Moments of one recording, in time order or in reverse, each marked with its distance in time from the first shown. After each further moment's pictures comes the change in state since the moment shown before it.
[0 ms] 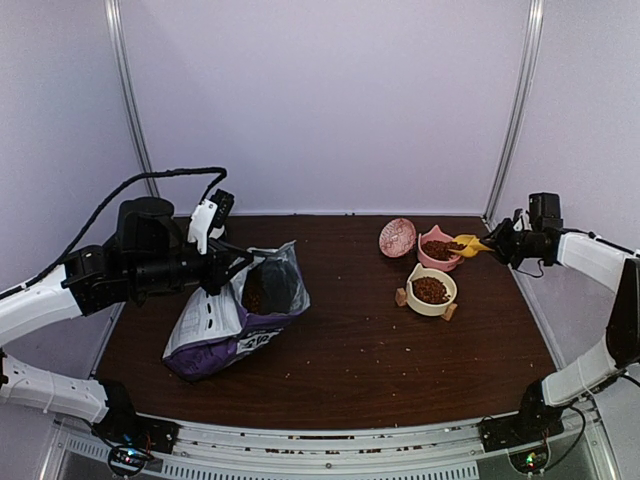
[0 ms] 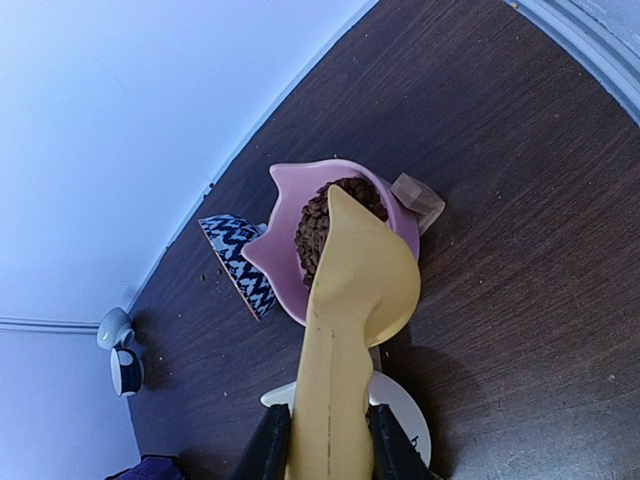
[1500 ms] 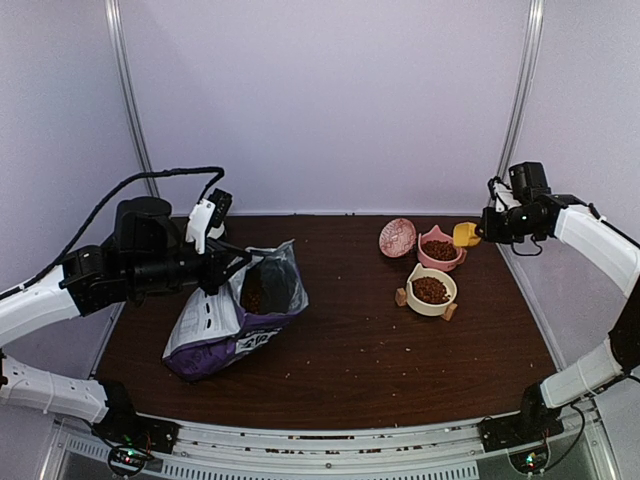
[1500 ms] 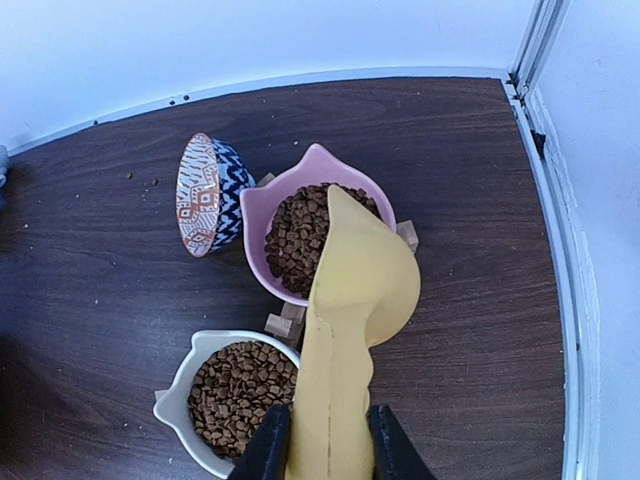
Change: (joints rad) left arm 0.000 -0.011 0.000 -0.006 0.011 0.002; right arm 0.208 -0.011 0.260 -0.352 0.328 -0.573
